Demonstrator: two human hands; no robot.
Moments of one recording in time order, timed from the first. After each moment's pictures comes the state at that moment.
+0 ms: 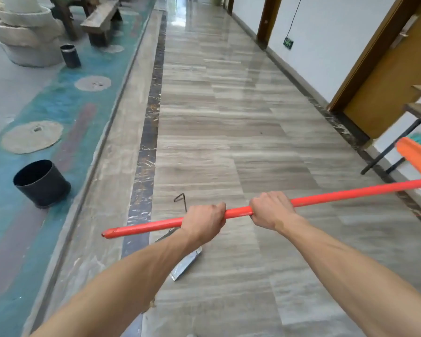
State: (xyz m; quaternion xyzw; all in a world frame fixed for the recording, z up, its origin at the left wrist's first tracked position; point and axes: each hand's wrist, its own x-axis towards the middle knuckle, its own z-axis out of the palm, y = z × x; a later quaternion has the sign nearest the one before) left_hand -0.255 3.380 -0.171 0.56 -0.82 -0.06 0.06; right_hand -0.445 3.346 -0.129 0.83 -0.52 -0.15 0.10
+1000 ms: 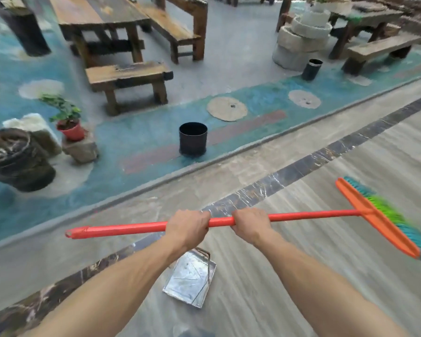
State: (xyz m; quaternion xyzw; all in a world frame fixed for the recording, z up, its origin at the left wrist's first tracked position) left_hand -0.197 3.169 -0.206 0.93 -0.35 -0.09 0.00; right_hand -0.245 2.986 -0.207 0.99 -0.04 -0.14 0.01
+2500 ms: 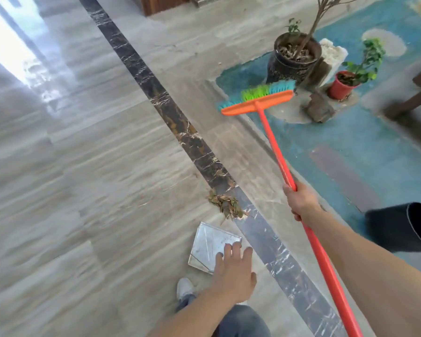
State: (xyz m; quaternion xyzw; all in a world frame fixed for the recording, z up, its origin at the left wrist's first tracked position) left_hand -0.200 3.054 -0.365 0.85 0.39 -0.17 0.32; right_hand 0.042 3.121 -0.341 0.89 0.20 -0.35 -0.20
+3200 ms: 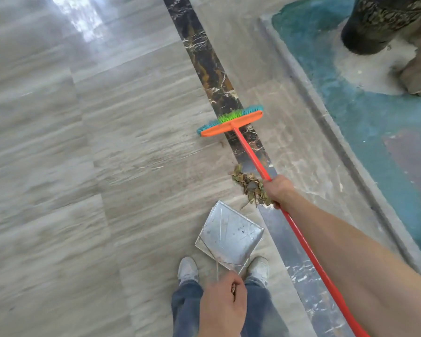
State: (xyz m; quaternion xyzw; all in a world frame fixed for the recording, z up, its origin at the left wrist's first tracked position) left_hand -0.194 3.052 -0.468 0.60 0.69 0.00 0.41; right_hand 0.006 3.233 -0.581 0.82 0.31 -0.48 -0.02
